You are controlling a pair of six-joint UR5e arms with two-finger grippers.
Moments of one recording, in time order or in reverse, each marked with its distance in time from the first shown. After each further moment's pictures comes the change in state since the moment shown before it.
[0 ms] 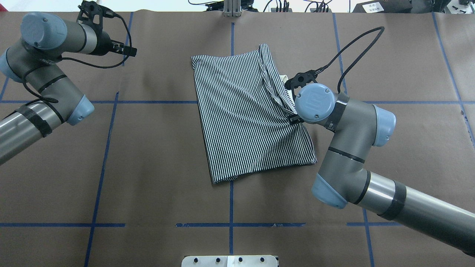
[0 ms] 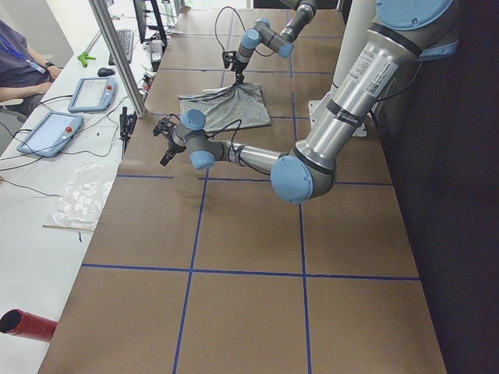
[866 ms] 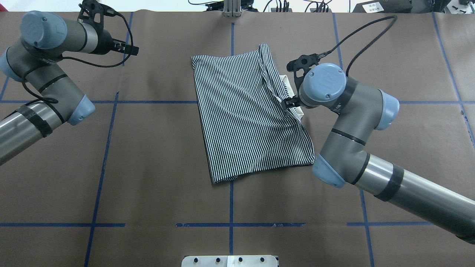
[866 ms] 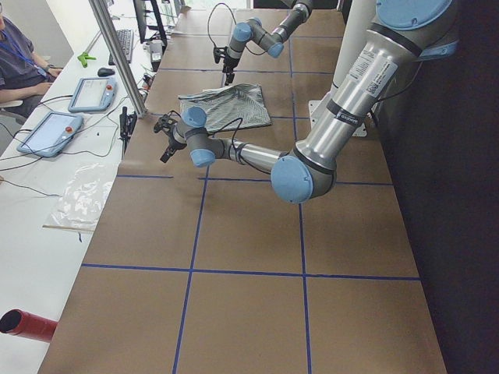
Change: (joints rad) left arm 0.002 0.002 -0.030 -0.002 0.001 -0.004; right arm 0.049 0.097 -0.131 0.143 0.059 0.049
